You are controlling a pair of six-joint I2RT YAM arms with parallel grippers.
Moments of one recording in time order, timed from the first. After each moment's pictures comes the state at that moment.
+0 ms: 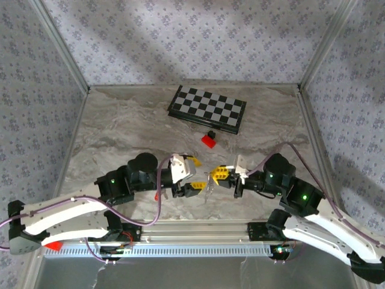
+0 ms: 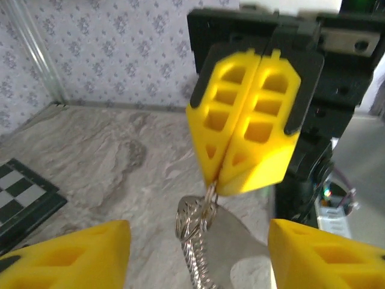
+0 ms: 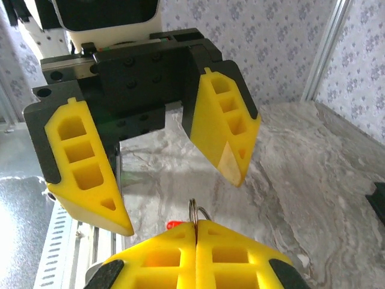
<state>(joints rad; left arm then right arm) -1.19 0.91 0.85 -0.19 0.14 0.09 0.94 0.60 0.76 -0.35 -0.35 -0.14</state>
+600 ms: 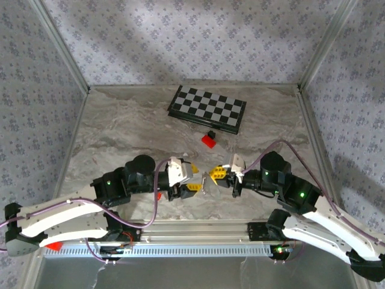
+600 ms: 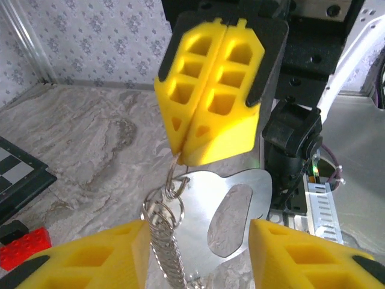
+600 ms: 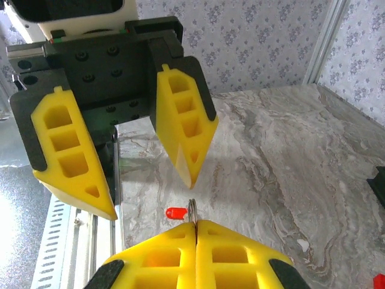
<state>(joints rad) -1.20 0.87 0.83 -0.25 0.17 0.08 0.94 0.63 0.78 -0.39 -0.35 -0.15</state>
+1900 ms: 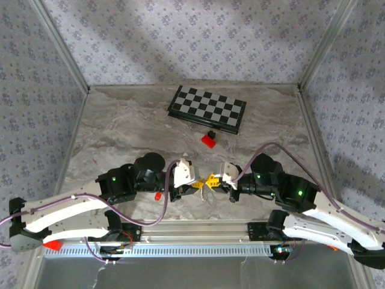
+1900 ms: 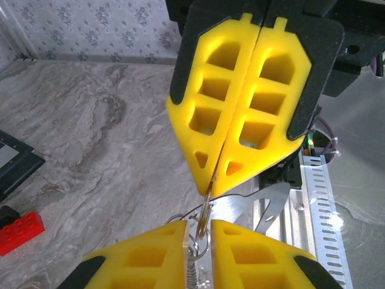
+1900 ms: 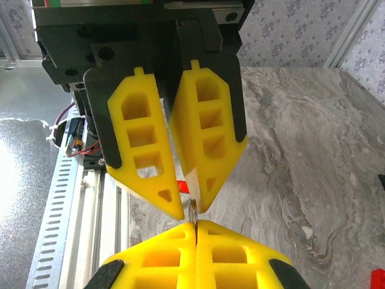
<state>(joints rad) -1.21 0.95 0.92 -0.37 0.19 0.12 1.07 0.69 0.85 -0.52 -0.25 -0.25</state>
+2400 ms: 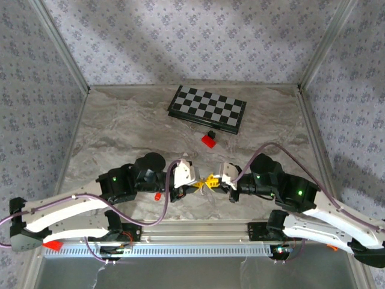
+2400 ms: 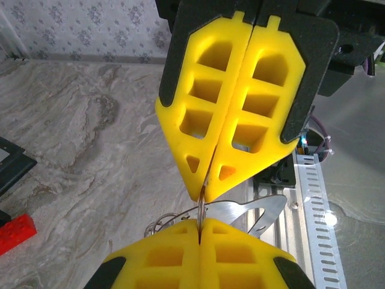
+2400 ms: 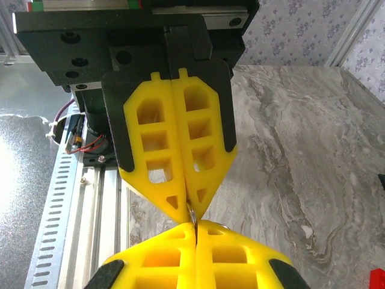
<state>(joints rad) -1.21 0.94 0.91 -0.36 0.21 0.12 1.09 0.70 0.86 -0.52 -0.23 -0.25</state>
